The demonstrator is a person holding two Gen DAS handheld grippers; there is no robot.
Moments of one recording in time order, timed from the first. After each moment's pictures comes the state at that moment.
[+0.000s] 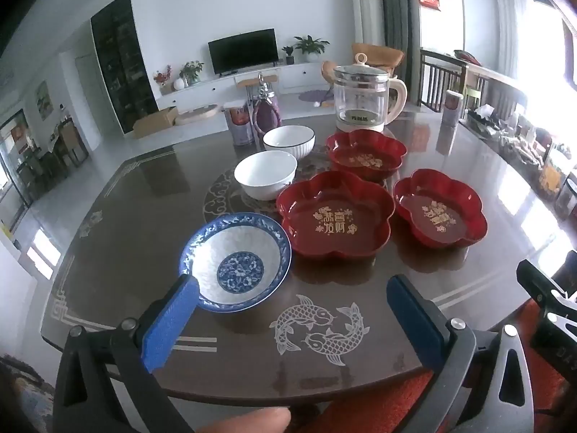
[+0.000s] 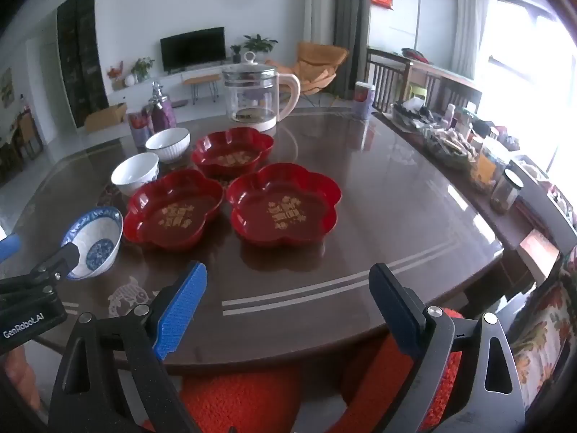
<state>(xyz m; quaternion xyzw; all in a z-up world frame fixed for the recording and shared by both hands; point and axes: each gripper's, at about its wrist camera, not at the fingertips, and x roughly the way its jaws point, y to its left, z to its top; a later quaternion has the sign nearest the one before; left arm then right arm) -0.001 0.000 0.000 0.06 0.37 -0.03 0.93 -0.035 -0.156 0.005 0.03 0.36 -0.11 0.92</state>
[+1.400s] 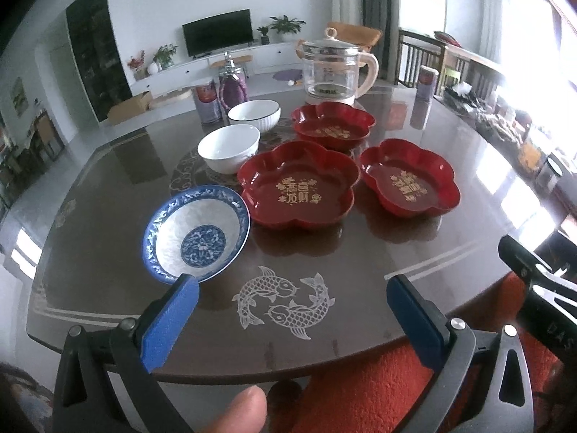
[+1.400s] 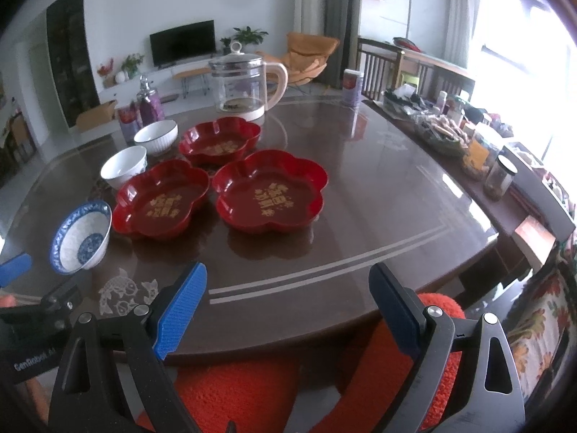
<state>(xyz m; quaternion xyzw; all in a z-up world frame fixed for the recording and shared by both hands) -0.010 -0.026 -0.016 0.07 0.42 -0.08 0.90 -0.044 -0.168 -0.001 0.04 0.38 -0.13 0.92</state>
